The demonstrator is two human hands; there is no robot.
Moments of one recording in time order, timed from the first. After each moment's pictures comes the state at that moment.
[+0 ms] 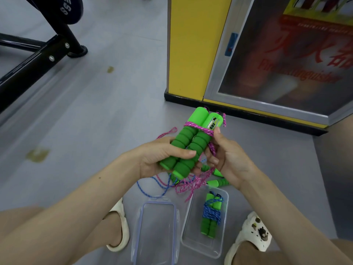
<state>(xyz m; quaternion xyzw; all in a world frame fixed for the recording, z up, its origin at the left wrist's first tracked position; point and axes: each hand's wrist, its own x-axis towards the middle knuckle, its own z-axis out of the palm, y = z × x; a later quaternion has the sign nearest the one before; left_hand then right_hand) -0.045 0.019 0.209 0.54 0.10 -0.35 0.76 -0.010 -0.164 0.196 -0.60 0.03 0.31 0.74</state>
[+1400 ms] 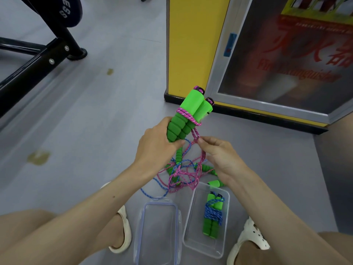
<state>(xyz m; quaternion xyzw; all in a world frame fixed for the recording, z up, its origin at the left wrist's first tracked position) -0.045 0.010 0.212 0.90 0.11 0.05 0.41 -0.008 -0.143 0.182 -0.69 0.10 0.24 0.68</state>
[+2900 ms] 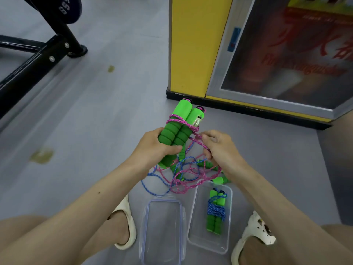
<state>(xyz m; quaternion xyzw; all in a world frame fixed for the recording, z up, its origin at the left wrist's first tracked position) -0.055 0.038 0.203 0.73 0.21 -0.12 0.64 -0.009 -0.132 0.187 -0.80 0.03 0.22 0.55</state>
